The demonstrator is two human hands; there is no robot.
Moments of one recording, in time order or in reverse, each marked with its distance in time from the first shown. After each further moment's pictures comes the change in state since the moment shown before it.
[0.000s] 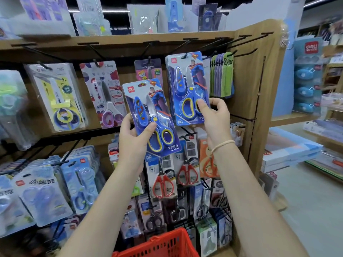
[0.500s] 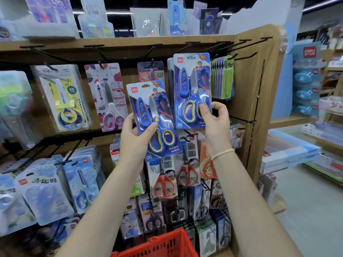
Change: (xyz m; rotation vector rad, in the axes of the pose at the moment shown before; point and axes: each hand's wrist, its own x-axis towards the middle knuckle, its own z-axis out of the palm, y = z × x) left_hand 0.001 0.003 -0.004 -0.007 -0.022 -0.021; right_hand -0.025 -0.004 0.002 0.101 -0.016 -0.064
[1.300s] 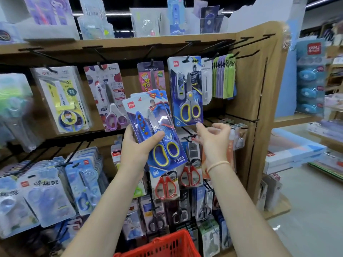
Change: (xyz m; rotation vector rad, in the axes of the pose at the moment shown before) left_hand -0.010 -0.007 -0.005 0.023 -0.002 -0.081; right_hand -0.014 0.033 -0.005 -0.125 0.212 0.189
